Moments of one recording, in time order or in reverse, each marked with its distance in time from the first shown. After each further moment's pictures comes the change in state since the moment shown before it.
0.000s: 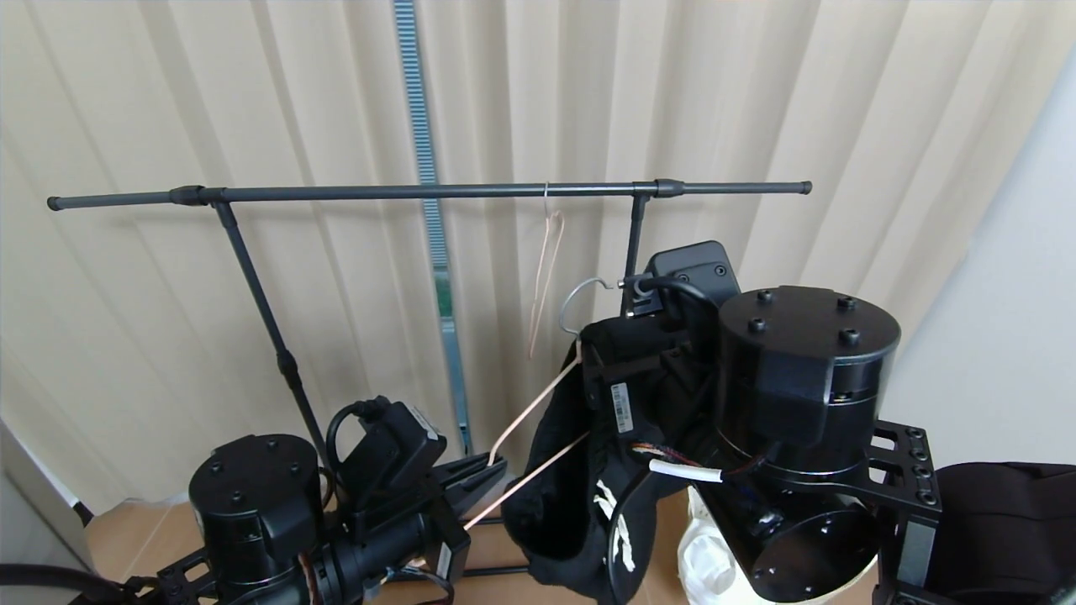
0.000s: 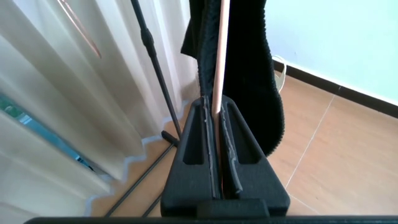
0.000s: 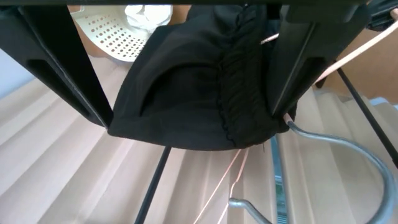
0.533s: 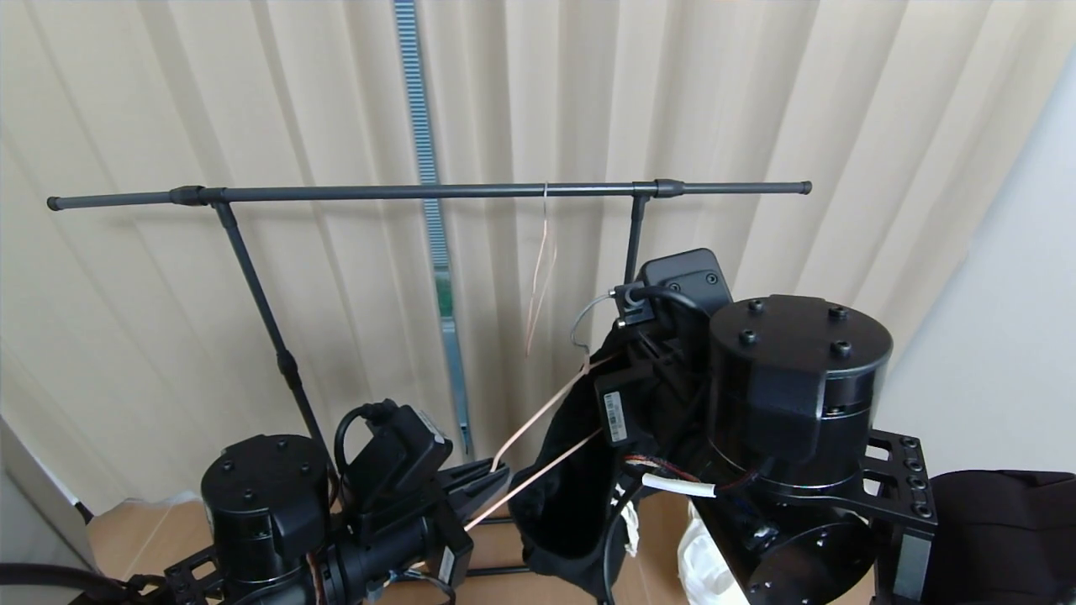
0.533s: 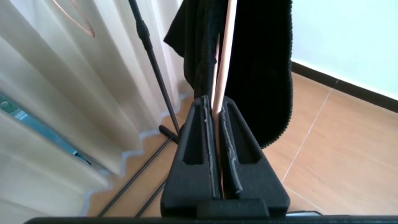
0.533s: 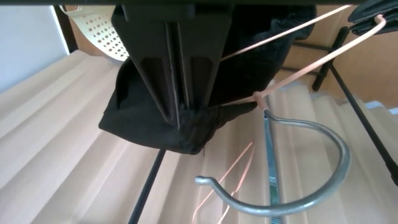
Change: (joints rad) left arm -0.003 0.001 -0.009 0.041 -0.001 0.000; right arm 0.017 0.005 0.002 0.001 0.000 0.003
